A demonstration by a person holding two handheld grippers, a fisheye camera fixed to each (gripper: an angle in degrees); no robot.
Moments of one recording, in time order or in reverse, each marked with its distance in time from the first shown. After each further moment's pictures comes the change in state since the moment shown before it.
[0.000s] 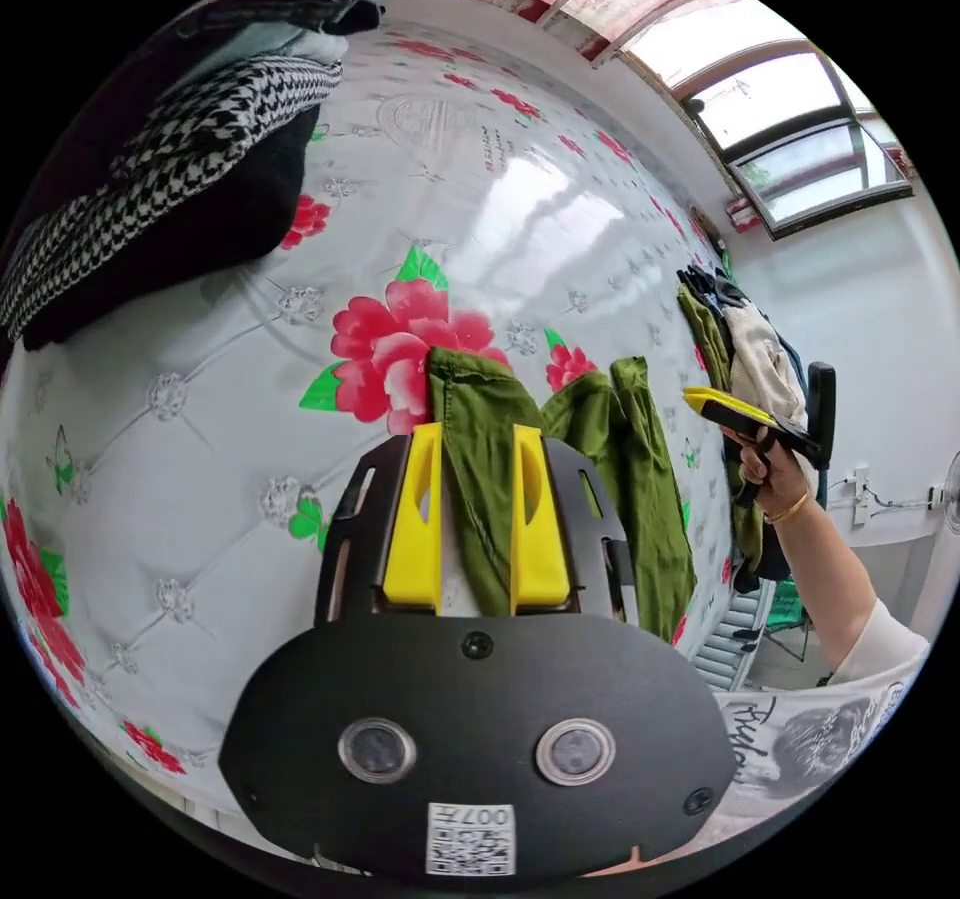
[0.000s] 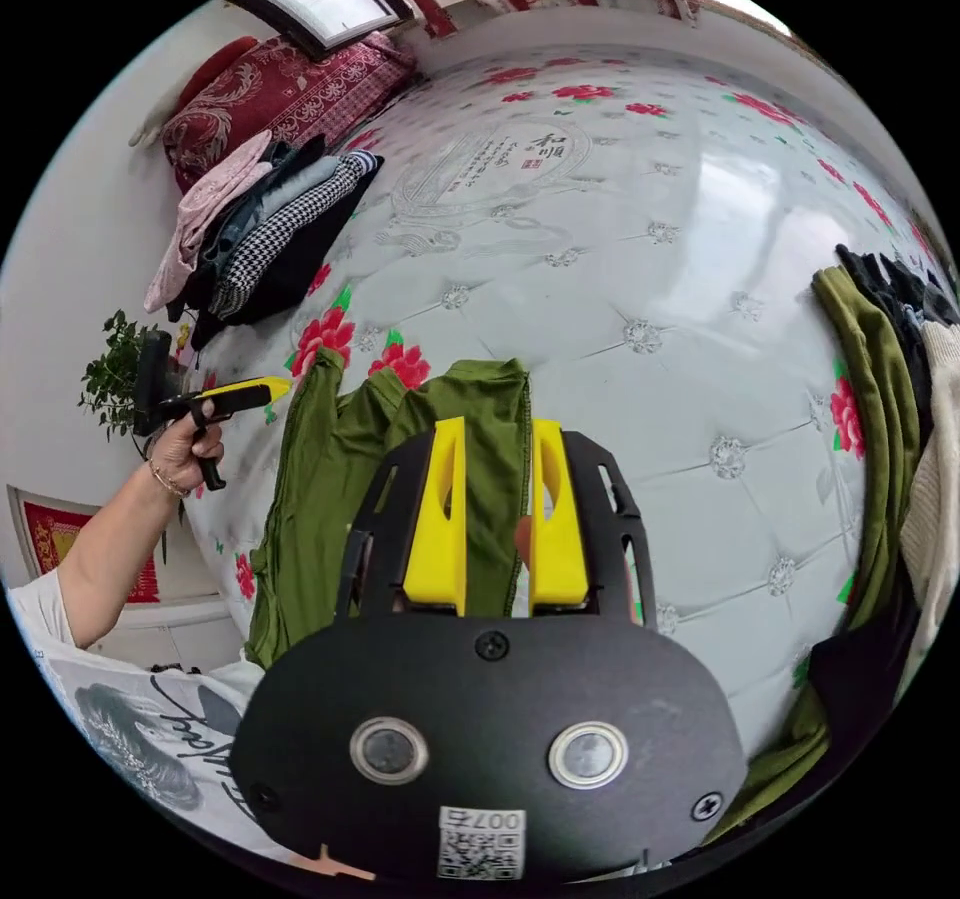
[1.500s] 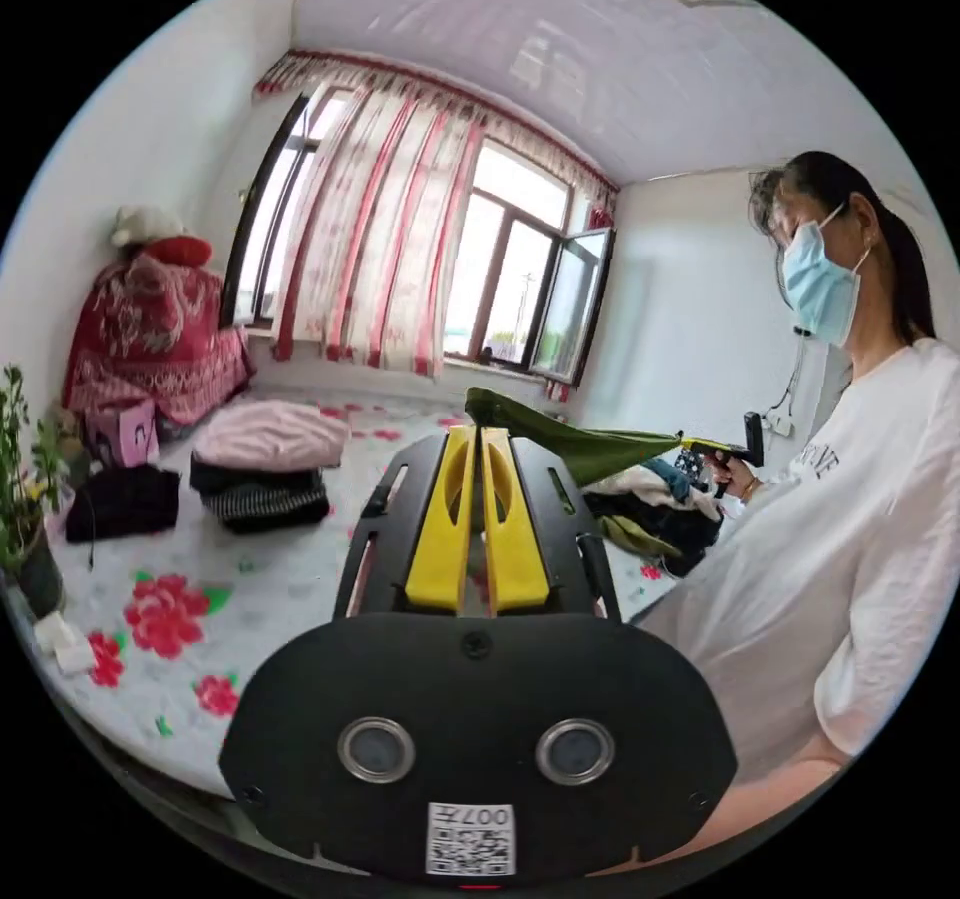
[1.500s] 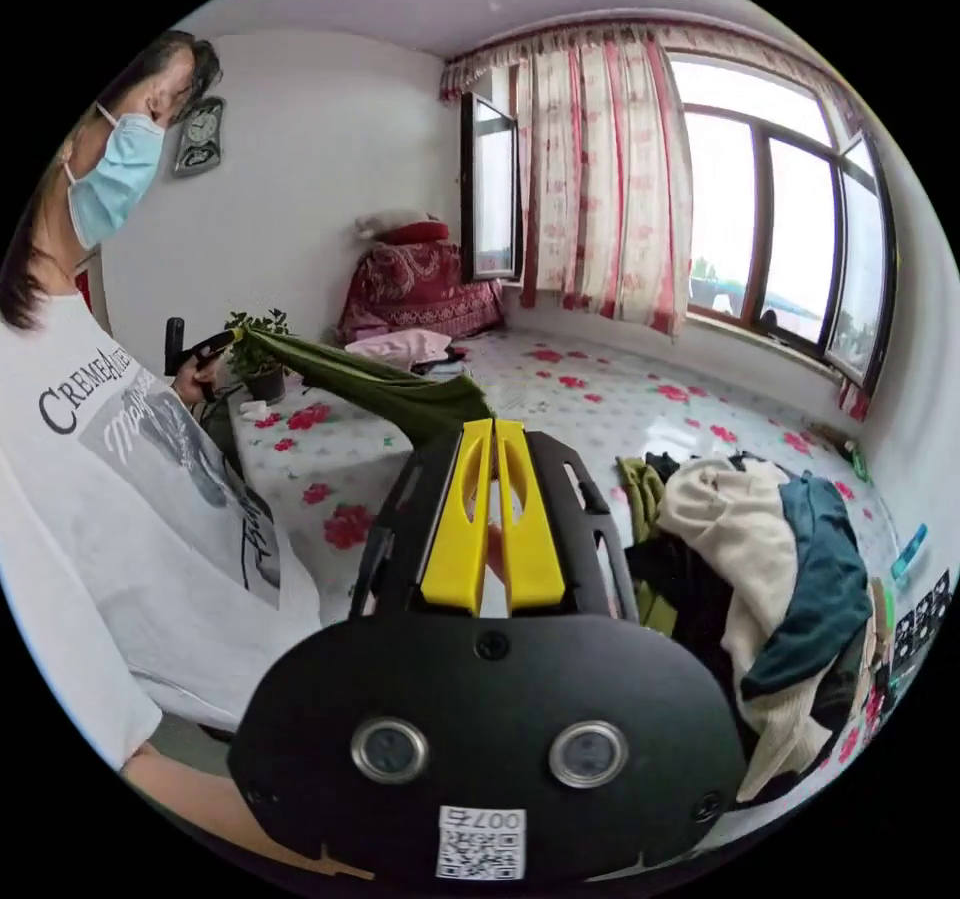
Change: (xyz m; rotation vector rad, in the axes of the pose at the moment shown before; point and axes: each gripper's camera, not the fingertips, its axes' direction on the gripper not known) left arm 0.091 0.559 -0.474 0.892 0.123 0.457; right arm -0.100 0.498 -0.394 0.721 0.136 -0.429
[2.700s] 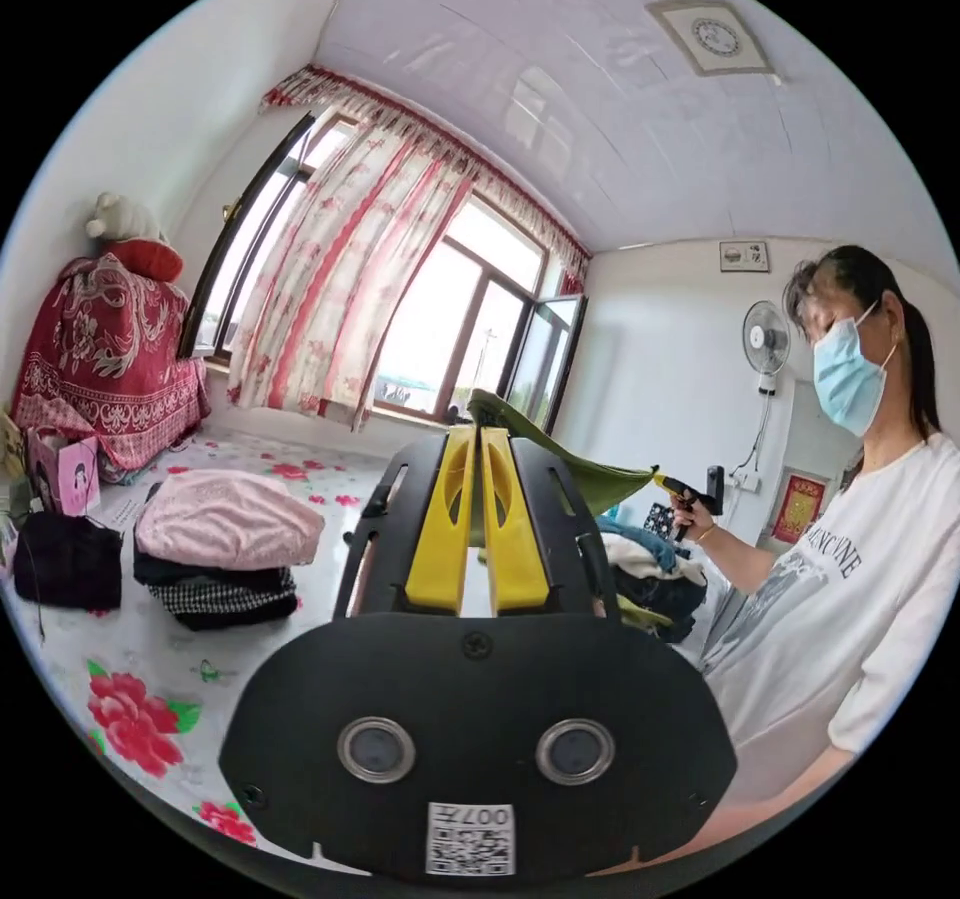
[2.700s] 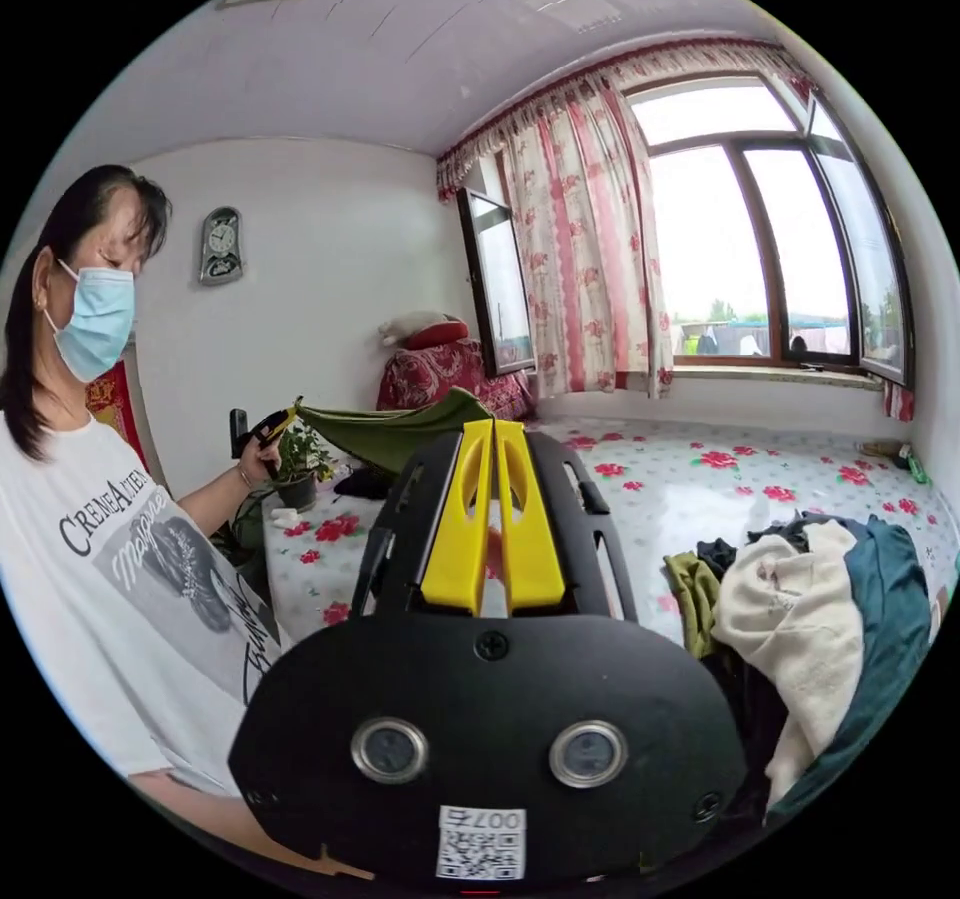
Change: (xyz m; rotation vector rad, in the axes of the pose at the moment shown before) left arm -0.080 -0.100 0.054 0.197 0.161 -0.005; right arm 0.057 -0.098 0.052 0.291 -0.172 0.103
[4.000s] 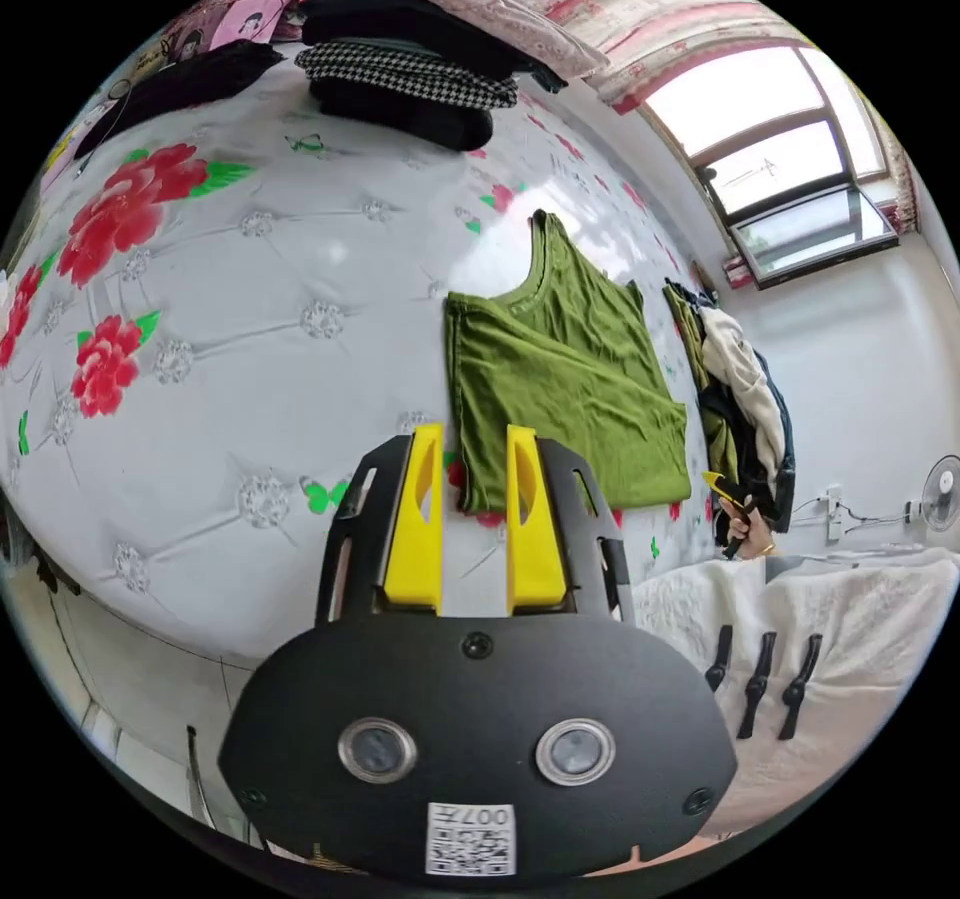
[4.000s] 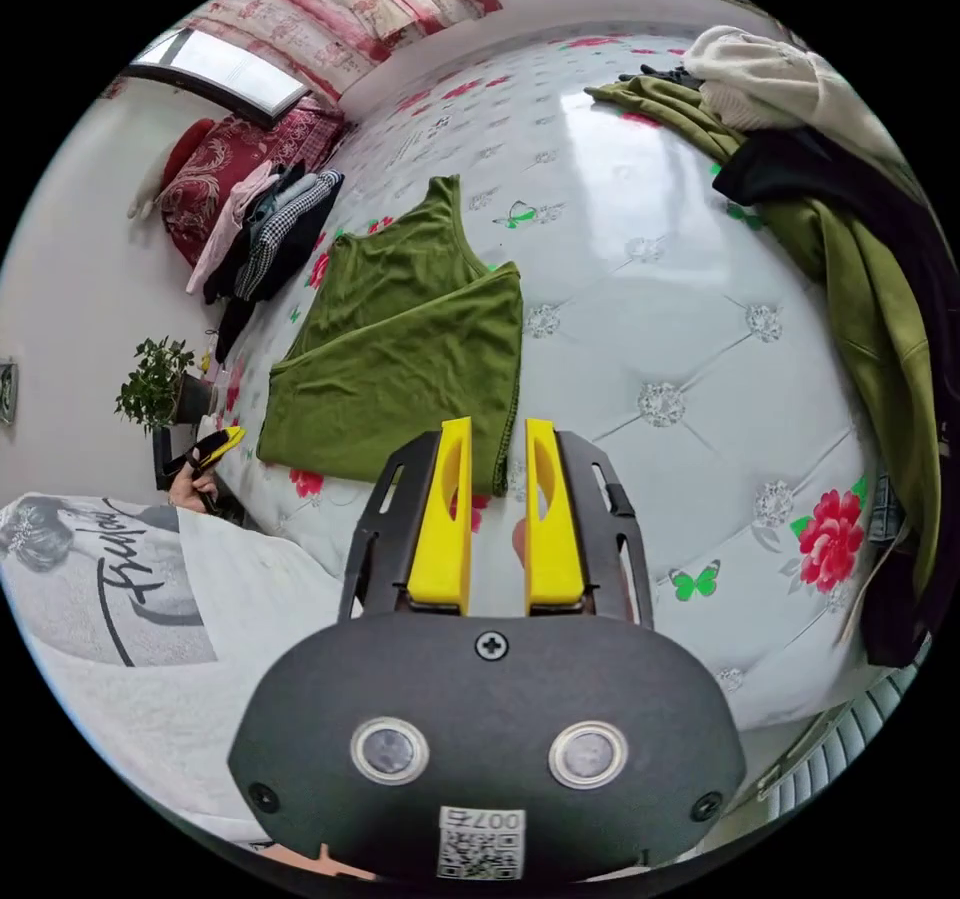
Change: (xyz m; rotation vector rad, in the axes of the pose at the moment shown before) left arm -0.126 0.330 0.158 -0.877 -0.381 -0.672; right arm 0.080 0.261 0.227 -0.845 0.203 0.685
